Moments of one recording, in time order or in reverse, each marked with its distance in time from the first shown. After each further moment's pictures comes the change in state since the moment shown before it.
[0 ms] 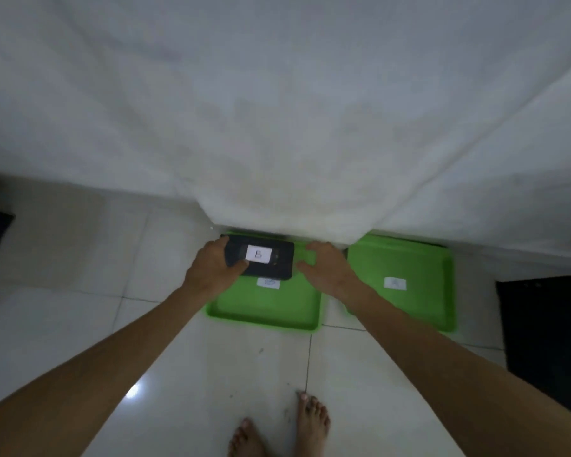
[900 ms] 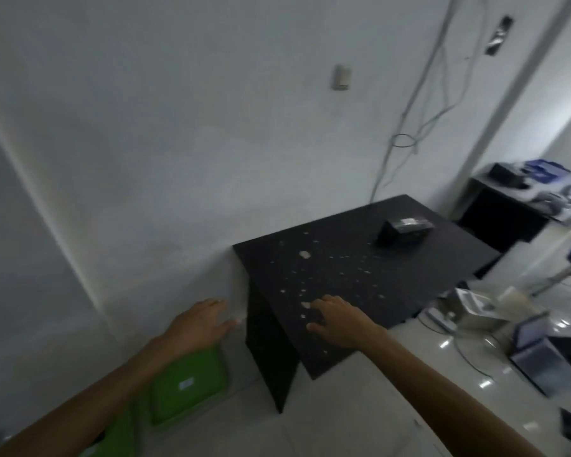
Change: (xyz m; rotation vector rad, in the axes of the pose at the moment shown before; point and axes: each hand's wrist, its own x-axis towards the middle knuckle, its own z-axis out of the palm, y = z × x) left_hand -0.603 0.592 0.040 0.664 -0.250 0.785; right_hand -0.812 0.245 -0.448 -0.246 0.439 0.235
